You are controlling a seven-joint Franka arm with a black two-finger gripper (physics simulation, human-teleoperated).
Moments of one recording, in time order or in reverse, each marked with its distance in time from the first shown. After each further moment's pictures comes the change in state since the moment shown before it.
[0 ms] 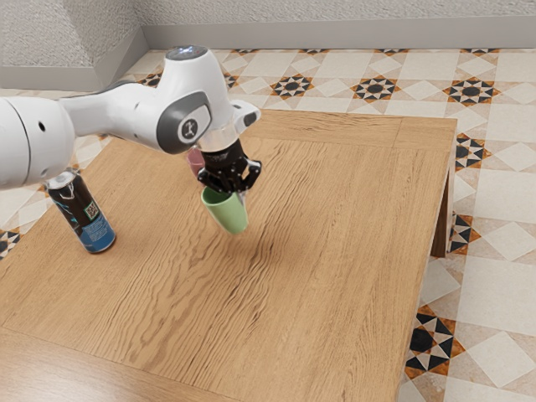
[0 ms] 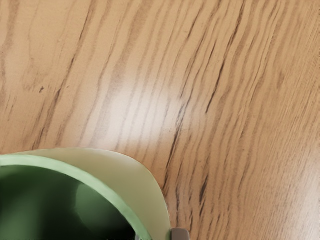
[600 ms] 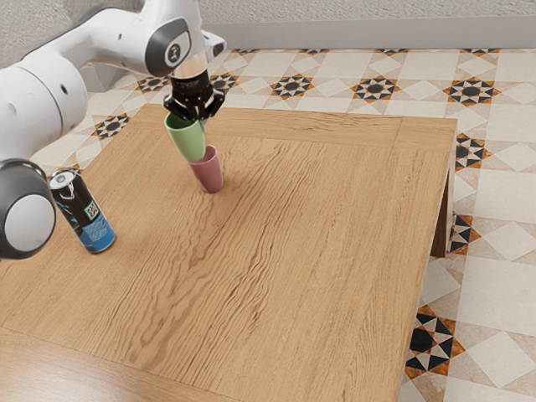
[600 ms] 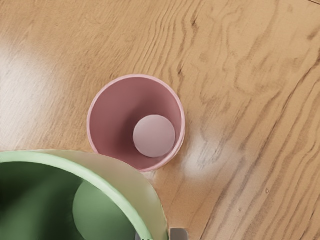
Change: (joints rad) arm 0.196 0.309 -0.011 0.605 0.151 -0.269 0.012
